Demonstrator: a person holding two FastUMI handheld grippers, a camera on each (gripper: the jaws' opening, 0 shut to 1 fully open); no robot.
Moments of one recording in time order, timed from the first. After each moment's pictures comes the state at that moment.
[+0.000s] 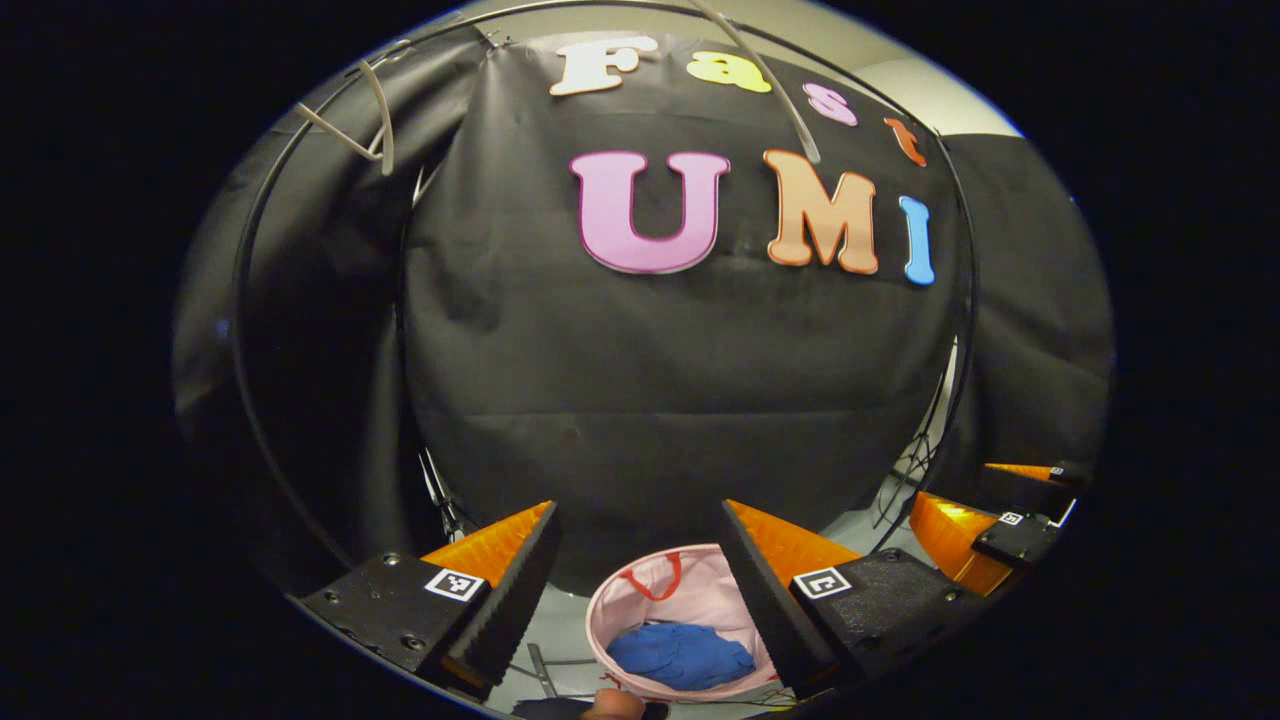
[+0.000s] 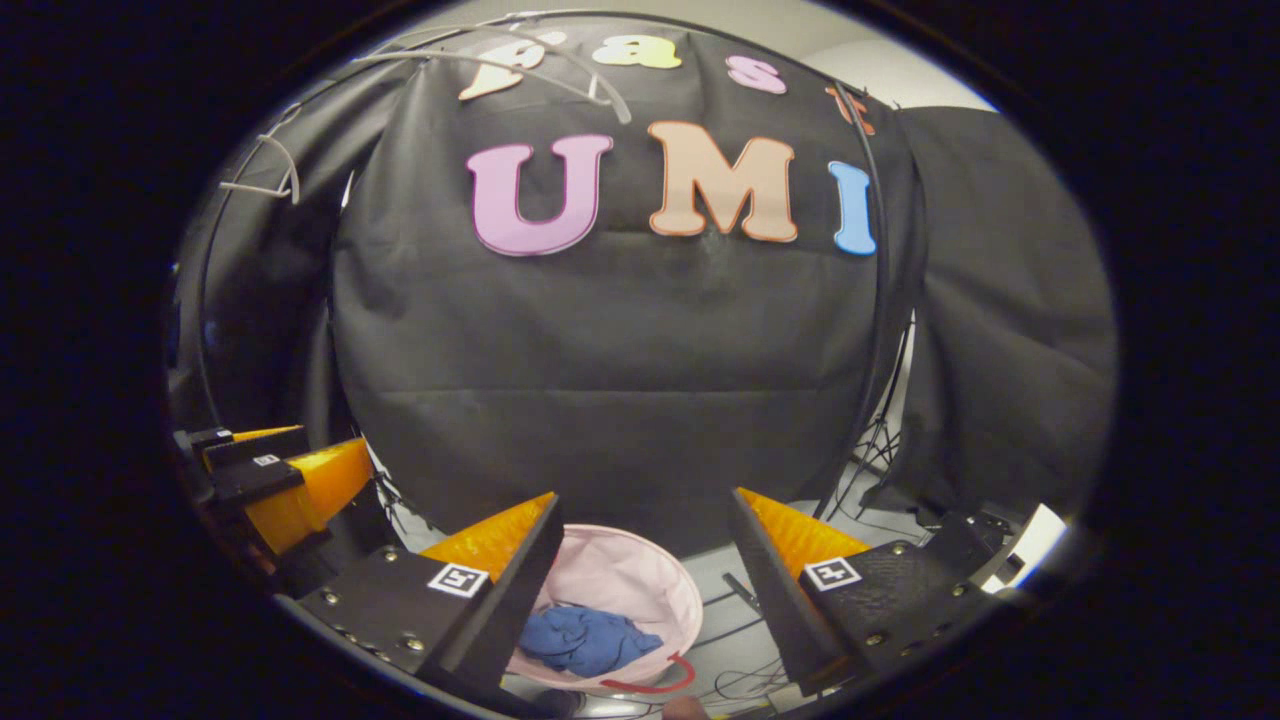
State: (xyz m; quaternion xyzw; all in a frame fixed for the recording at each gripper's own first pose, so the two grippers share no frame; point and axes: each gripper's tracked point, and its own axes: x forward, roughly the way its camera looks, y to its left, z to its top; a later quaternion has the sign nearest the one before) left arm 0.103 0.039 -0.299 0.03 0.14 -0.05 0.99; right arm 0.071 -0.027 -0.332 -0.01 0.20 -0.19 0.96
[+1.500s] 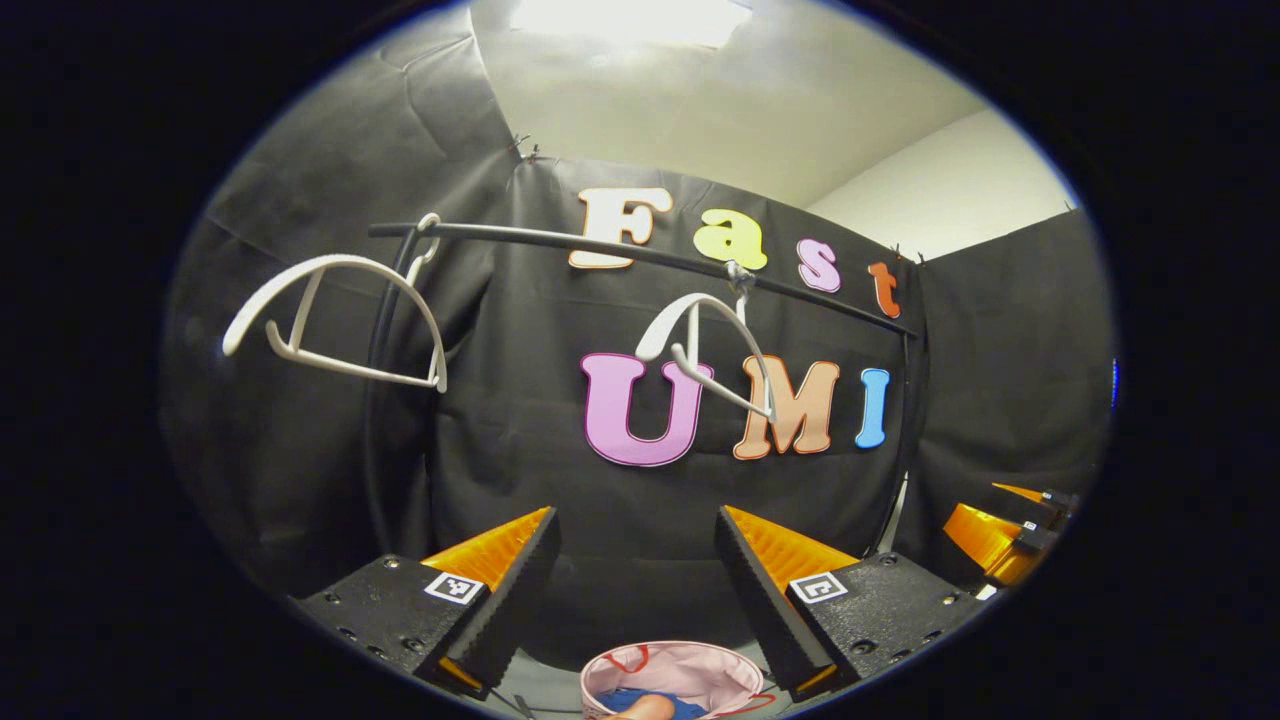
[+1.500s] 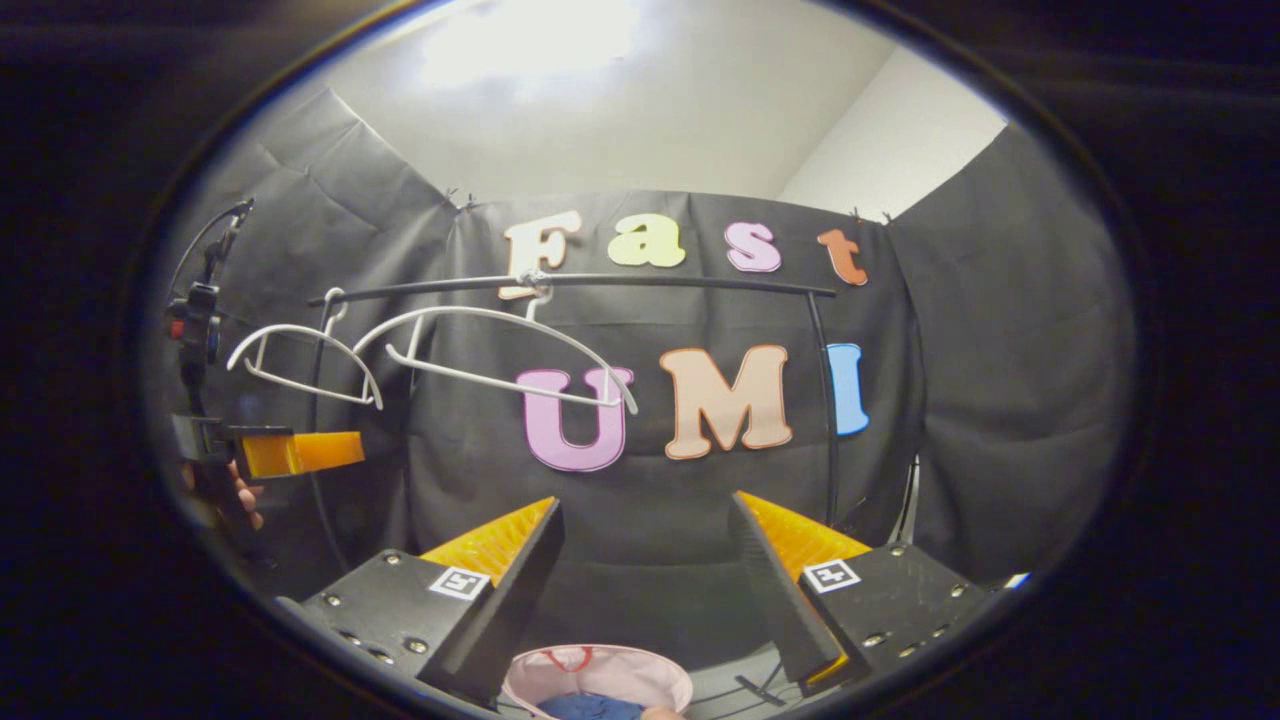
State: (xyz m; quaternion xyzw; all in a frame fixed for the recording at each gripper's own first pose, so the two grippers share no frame) left arm 0.020 0.050 -0.040 -0.01 -0.02 -0.08 1.00; right arm -0.011 -0.002 -0.061 0.00 -0.02 -0.10 0.99
